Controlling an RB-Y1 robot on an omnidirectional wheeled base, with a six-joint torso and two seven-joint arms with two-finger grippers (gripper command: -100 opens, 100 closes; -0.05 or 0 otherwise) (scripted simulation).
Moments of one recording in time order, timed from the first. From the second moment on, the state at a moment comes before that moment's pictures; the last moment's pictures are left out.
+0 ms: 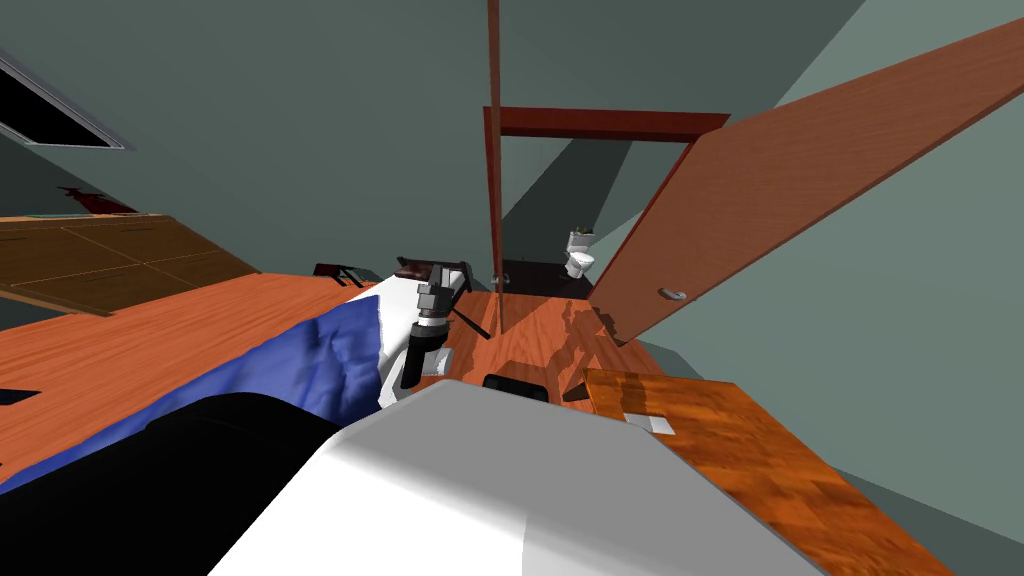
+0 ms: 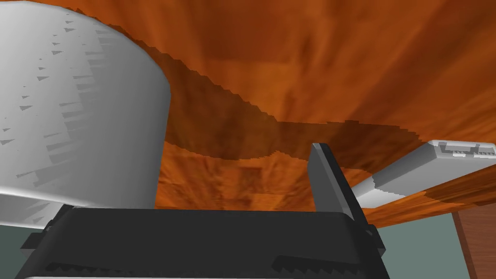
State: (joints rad) left arm 0.48 0.04 0.06 -2.30 -0.11 -0.50 0.07; right arm 0.16 -0.48 0.26 -0.32 0.09 0.14 -0.24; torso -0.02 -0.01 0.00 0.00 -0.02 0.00
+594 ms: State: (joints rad) left arm 0.48 0.04 0.06 -2.30 -0.11 -0.50 0.07; right arm 0.11 -0.46 0.22 -0.25 0.12 0.12 -0.23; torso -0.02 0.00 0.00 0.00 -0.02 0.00
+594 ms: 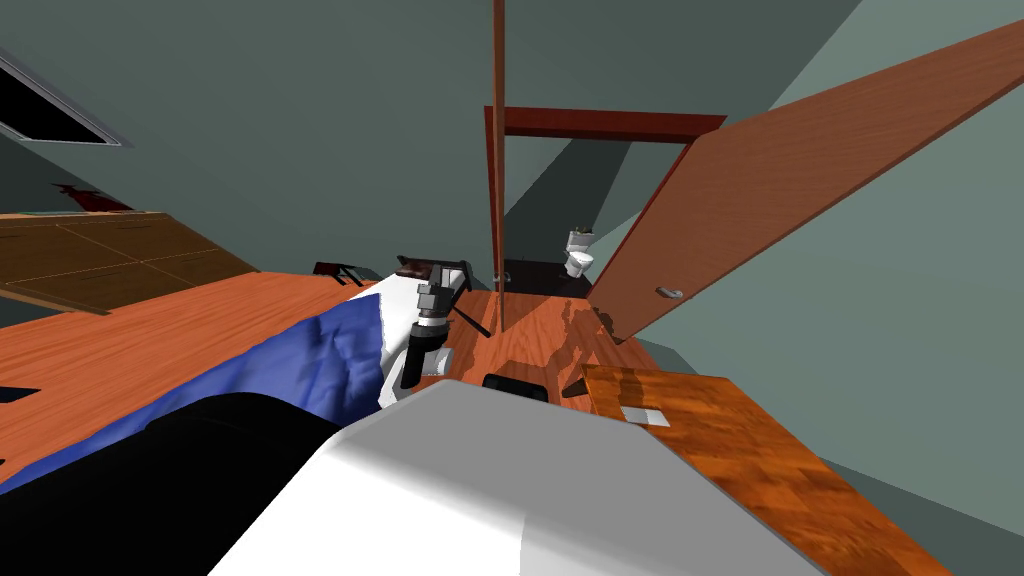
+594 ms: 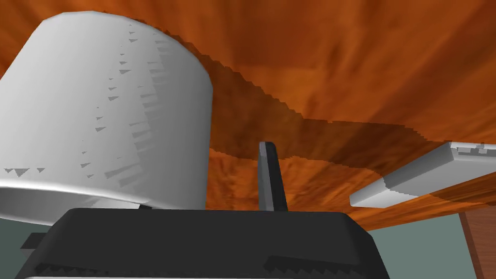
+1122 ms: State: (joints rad) left arm 0.48 0.04 0.06 -2.30 -0.11 -0.50 0.07; right arm 0.13 -0.46 0.22 -0.39 0.10 0.19 -0.21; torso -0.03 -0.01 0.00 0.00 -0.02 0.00
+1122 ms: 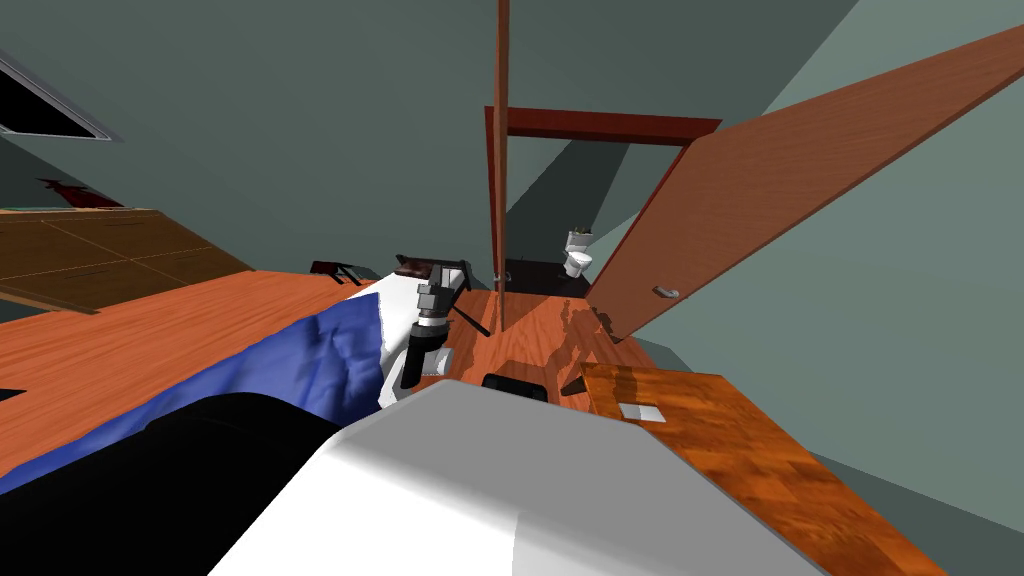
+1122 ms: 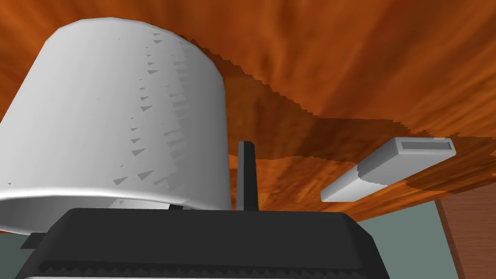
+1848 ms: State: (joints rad) left arm 0.48 0.04 0.06 -2.30 -0.11 -0.50 0.07; right arm 0.20 -0.55 0.28 -0.51 0.03 0.21 -0.24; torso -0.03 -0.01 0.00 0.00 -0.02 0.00
